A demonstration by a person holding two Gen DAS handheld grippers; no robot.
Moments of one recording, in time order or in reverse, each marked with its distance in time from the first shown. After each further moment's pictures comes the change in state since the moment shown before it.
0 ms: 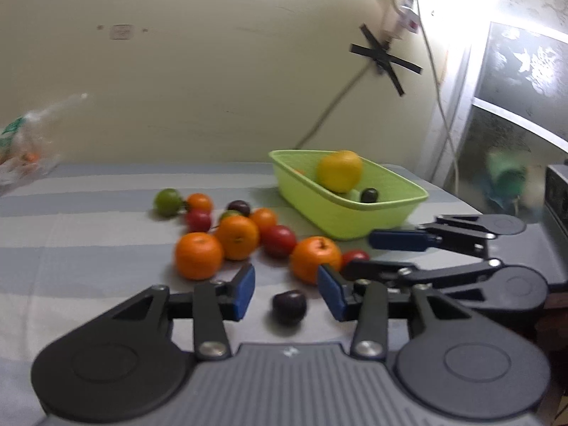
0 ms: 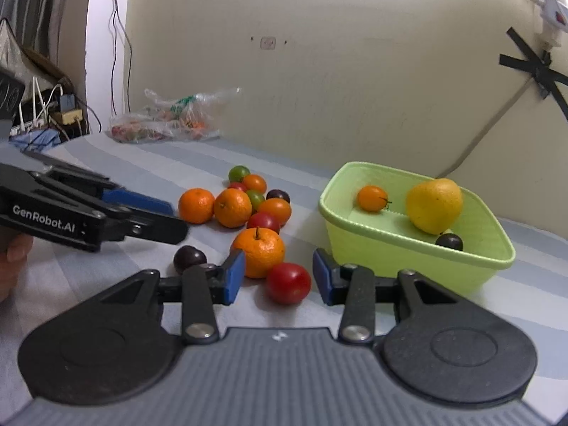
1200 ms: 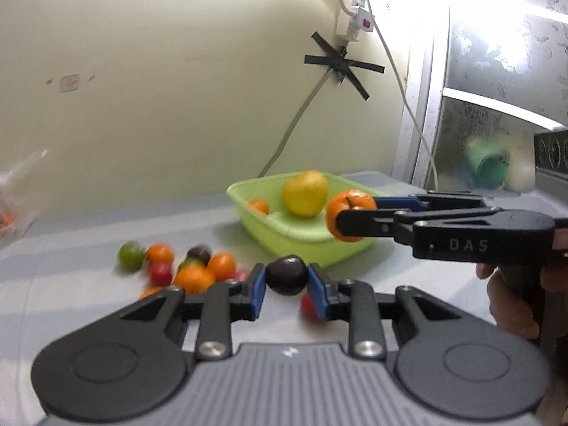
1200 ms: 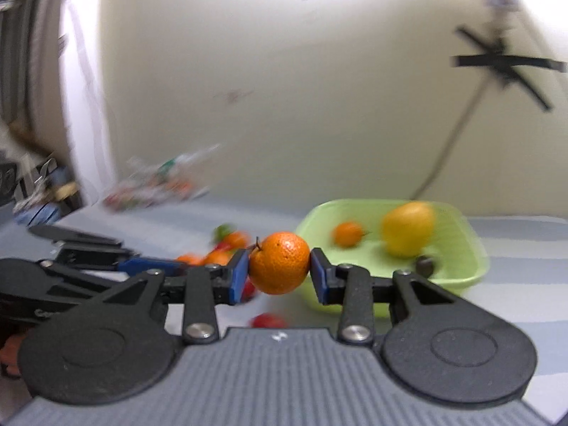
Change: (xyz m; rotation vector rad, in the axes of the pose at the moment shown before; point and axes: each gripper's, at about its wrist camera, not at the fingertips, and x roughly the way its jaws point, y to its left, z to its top) left arm 0.012 -0.040 0.030 0.137 -0.049 -0.024; right arm -0.029 -0.042 0.013 0.208 -0.150 -0.018
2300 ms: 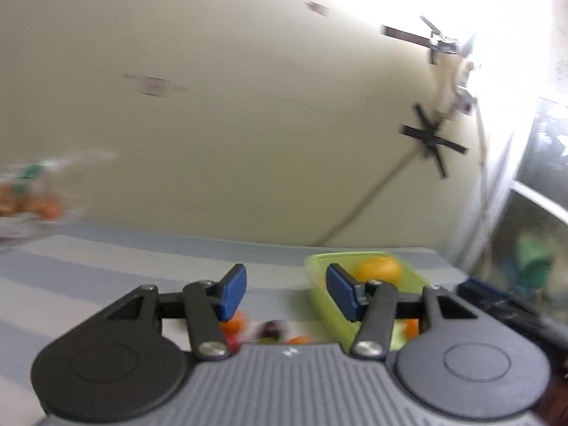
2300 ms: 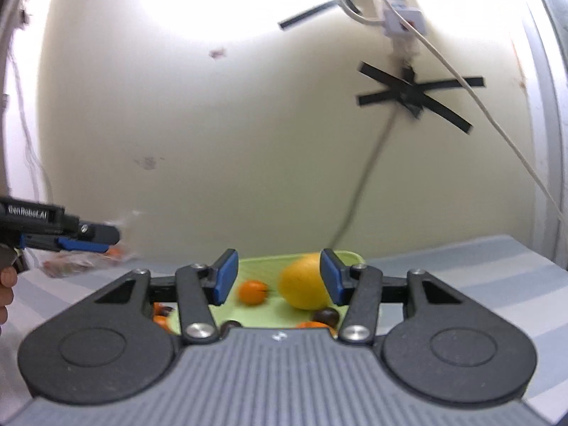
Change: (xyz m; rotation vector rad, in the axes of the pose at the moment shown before) left arm -0.006 0.081 0.042 -0.264 -0.086 0.163; right arm -0.014 -0.046 -0.001 0.066 -0.215 -0.140
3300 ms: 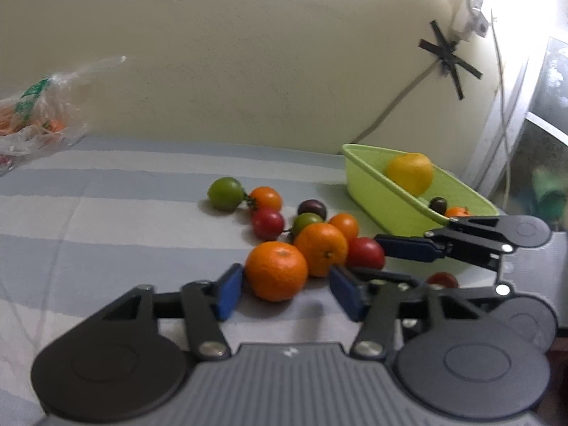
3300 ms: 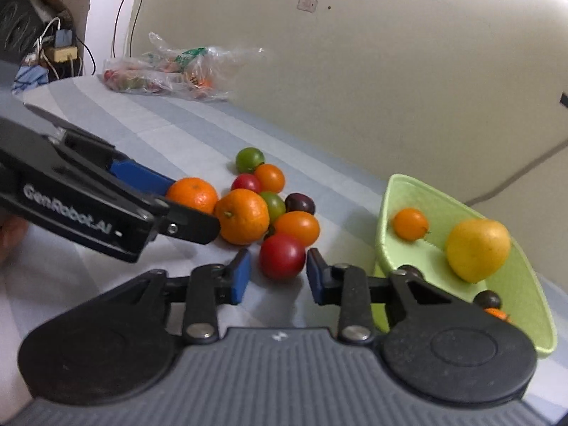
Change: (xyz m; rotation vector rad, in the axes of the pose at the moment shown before) left arm 0.024 0.027 -0.071 0.017 0.194 -0.004; right arm 0.085 0.129 -0.049 -0.466 0.422 0.141
